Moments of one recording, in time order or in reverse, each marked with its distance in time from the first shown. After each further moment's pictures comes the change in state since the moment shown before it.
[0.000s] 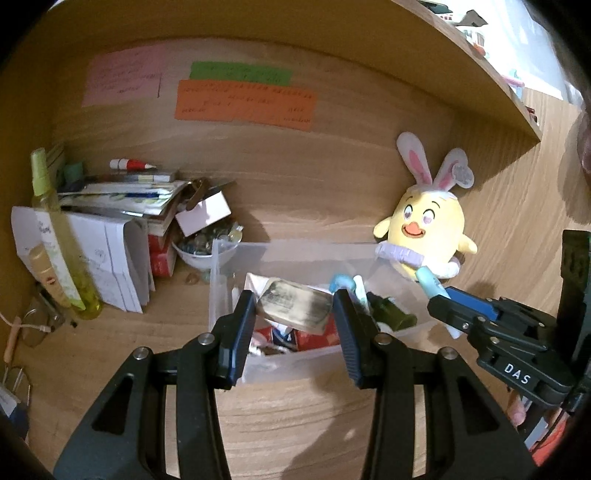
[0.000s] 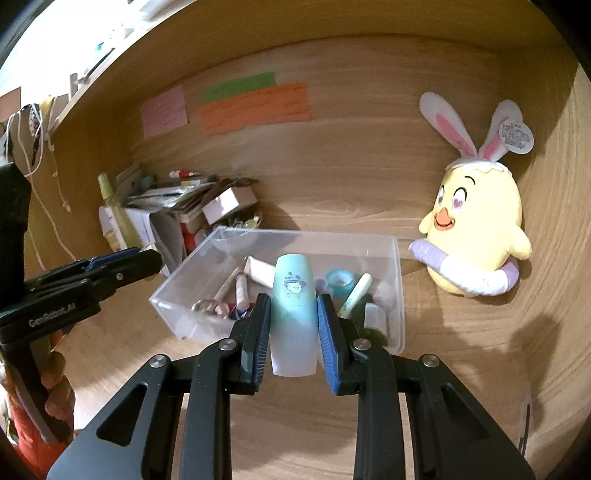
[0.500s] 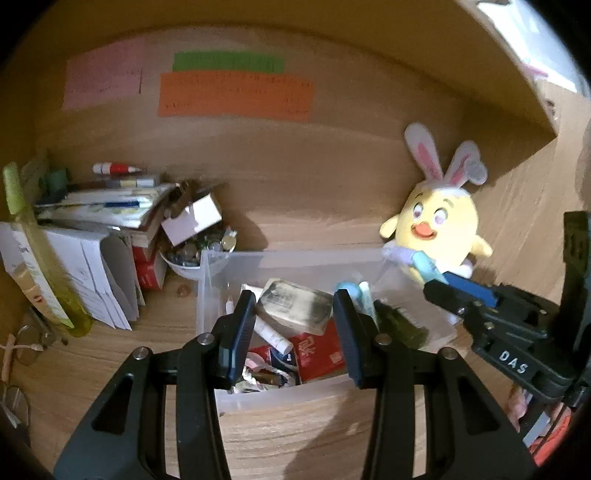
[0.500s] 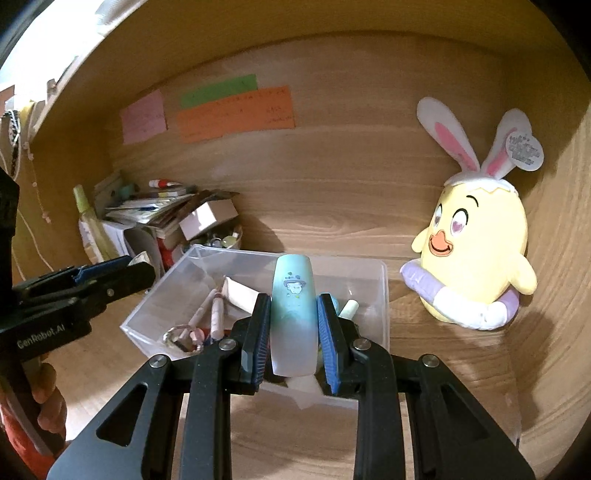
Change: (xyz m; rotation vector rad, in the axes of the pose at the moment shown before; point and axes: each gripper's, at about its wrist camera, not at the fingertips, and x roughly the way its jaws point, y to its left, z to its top) left arm 0.038 -0.004 0.016 0.022 0.047 0.015; right arm 0.029 -0.016 0.026 -0.010 0.002 -0.035
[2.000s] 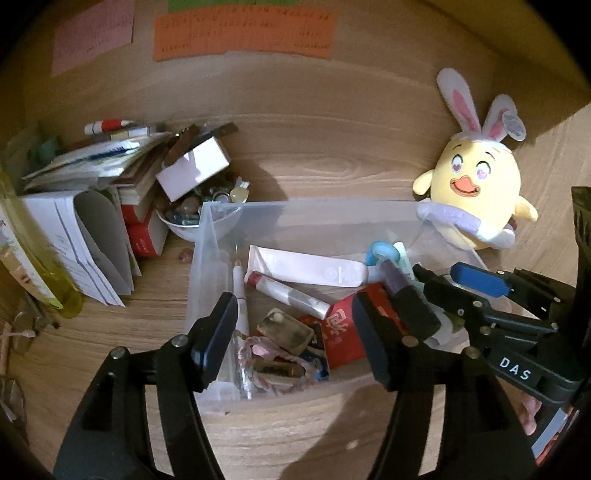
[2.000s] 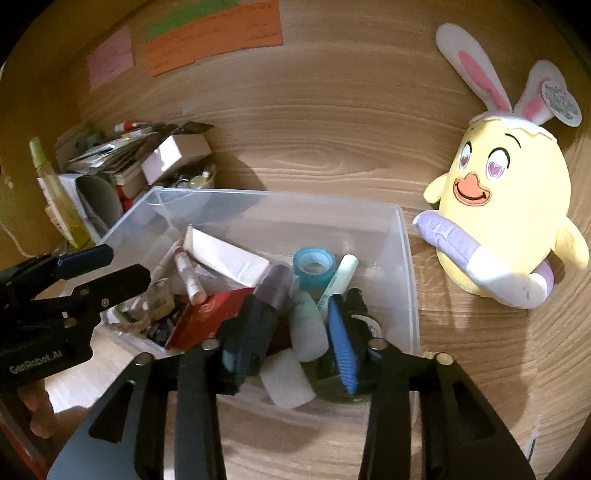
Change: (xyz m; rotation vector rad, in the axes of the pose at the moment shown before) left arm 0.047 0.008 -0.018 0.023 0.125 0.074; right arm 0.065 -0.008 -0.021 -0.019 0.185 -0.033
